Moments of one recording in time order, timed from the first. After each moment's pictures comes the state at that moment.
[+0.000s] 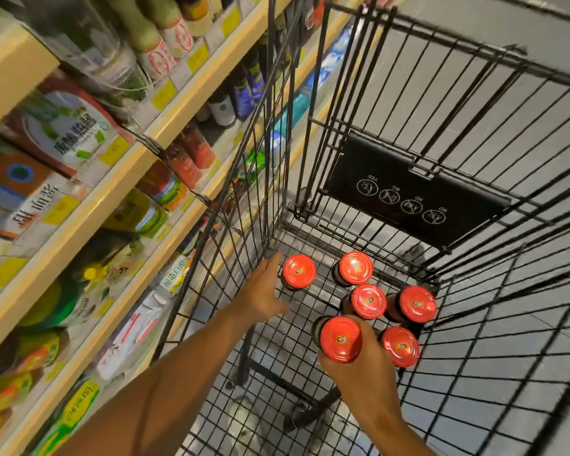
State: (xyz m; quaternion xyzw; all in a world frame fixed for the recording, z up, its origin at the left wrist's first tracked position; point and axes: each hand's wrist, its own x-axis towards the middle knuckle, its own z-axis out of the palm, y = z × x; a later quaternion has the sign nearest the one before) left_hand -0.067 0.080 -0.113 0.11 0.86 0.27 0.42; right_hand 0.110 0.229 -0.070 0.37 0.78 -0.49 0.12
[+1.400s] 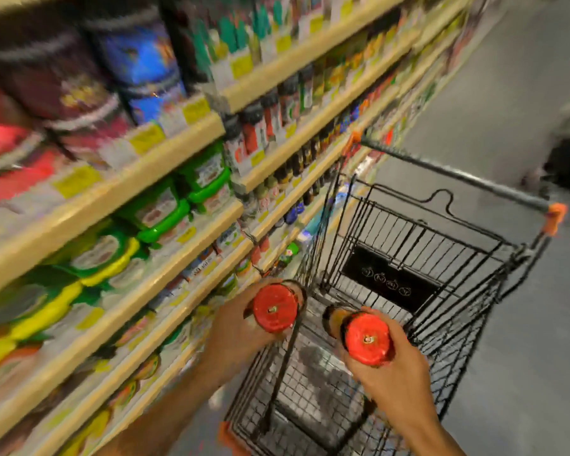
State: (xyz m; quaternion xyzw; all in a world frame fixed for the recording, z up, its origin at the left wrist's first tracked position) left_hand 0.016 -0.060 0.269 0.12 0.84 0.52 0.10; right_hand 0.125 0.175 0.260 0.25 0.81 -0.53 -0.01
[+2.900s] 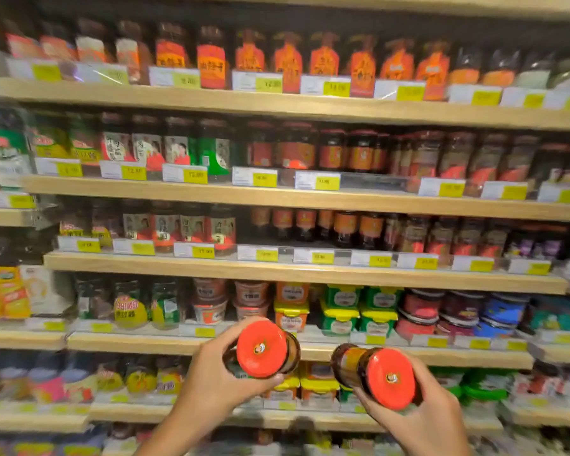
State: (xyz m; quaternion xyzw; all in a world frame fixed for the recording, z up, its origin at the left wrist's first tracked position) left_hand 0.358 -0.377 0.564 -0.13 0.81 0.44 -0.37; right_hand 0.195 -0.143 0.537 -0.30 0.79 -0.52 -0.11
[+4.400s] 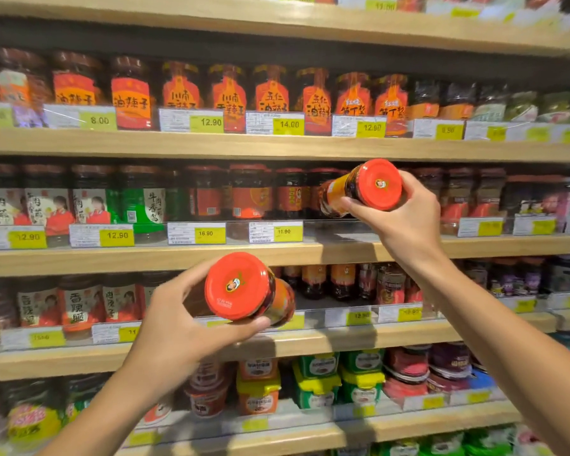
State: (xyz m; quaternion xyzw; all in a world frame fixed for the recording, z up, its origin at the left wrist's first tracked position) left_hand 0.259 -0.417 0.720 0.00 0.81 0.38 -0.45; right_hand 0.021 -0.239 0.796 -0.37 0.62 -0.61 -0.33
